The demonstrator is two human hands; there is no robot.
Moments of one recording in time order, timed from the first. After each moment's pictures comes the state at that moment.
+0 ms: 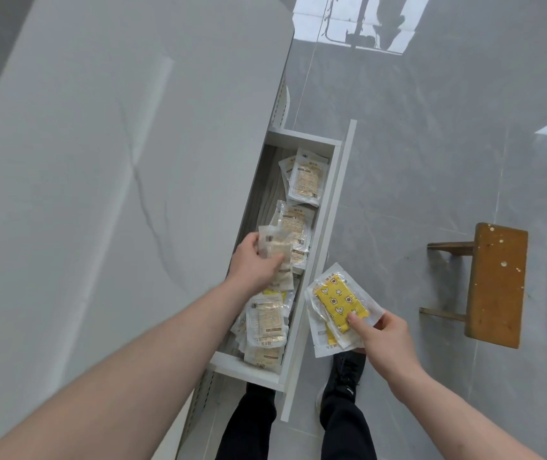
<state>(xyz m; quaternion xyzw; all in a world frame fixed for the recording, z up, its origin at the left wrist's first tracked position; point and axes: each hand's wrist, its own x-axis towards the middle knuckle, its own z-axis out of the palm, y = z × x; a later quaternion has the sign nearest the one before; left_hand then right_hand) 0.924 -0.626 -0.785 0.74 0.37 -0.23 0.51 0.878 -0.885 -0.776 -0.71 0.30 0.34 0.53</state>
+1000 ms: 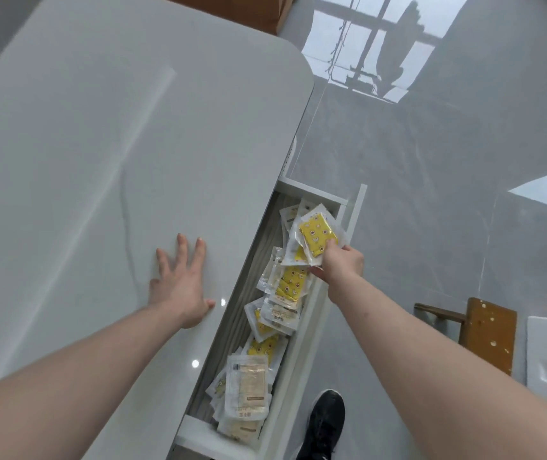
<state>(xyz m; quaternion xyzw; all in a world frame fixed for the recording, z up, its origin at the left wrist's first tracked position) 0.964 -0.506 -0.797 0.89 0.25 -0.37 0.10 1.106 -0.732 -0.809 -0.69 0.43 0.27 0.52</state>
